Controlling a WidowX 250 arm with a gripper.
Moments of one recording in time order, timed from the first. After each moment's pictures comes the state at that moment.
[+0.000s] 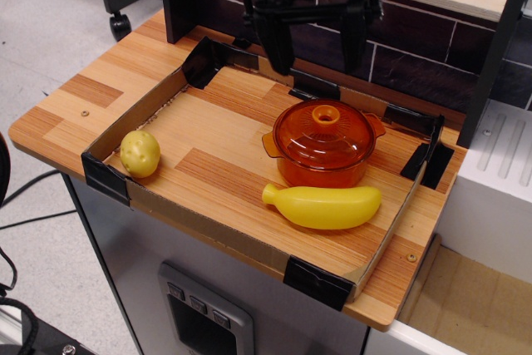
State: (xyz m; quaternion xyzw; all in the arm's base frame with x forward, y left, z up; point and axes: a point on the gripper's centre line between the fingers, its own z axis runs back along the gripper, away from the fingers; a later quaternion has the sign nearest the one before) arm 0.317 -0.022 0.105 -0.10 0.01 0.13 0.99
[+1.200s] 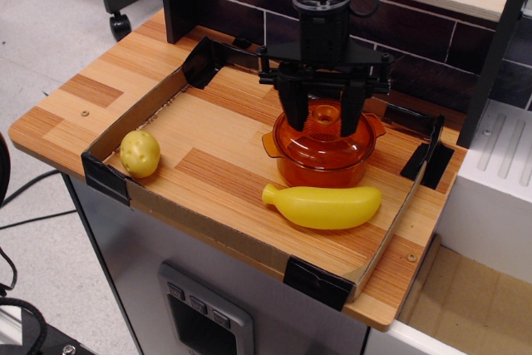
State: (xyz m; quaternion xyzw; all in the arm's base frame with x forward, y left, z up) arm 0.312 -0.031 0.057 -0.05 0.02 0.13 0.99
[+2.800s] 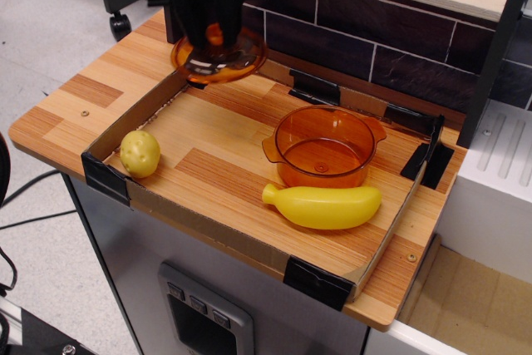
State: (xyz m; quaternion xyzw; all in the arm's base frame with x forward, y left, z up) arm 0.328 0.087 0.087 -0.06 0.02 0.21 0.98
